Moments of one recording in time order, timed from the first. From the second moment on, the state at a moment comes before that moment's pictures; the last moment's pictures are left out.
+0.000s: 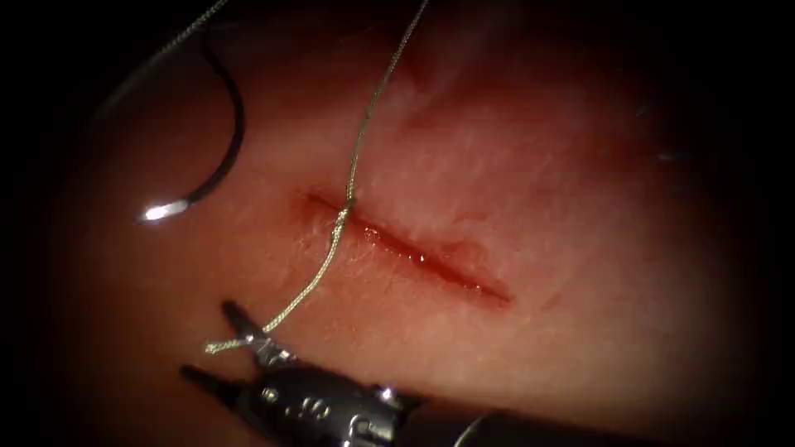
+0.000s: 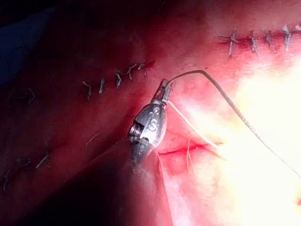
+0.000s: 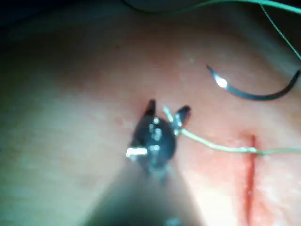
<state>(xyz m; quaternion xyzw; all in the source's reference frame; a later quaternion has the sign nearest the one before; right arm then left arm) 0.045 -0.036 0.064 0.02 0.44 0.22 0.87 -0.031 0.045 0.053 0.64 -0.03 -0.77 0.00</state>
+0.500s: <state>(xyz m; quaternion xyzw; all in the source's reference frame) 0.041 -0.033 0.058 0.09 0.48 0.18 0.85 -0.027 0.037 0.042 0.65 0.00 -0.76 -0.01</state>
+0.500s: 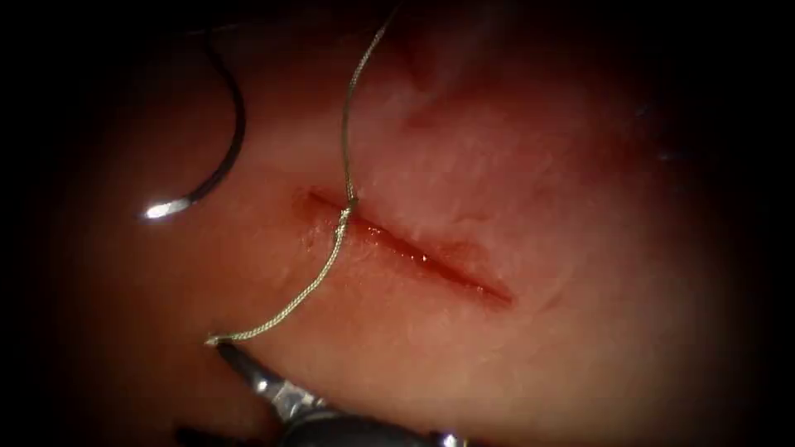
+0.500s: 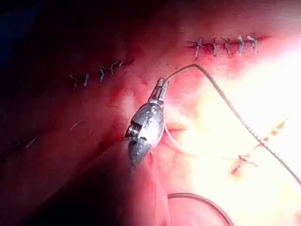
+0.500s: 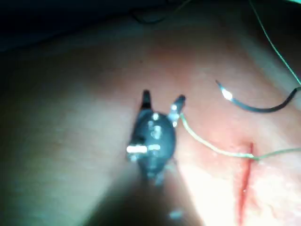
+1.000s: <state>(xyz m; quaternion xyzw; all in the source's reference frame) 0.041 -0.023 0.069 0.05 0.49 0.20 0.85 -0.022 0.027 0.034 0.66 0.01 -0.75 -0.03</state>
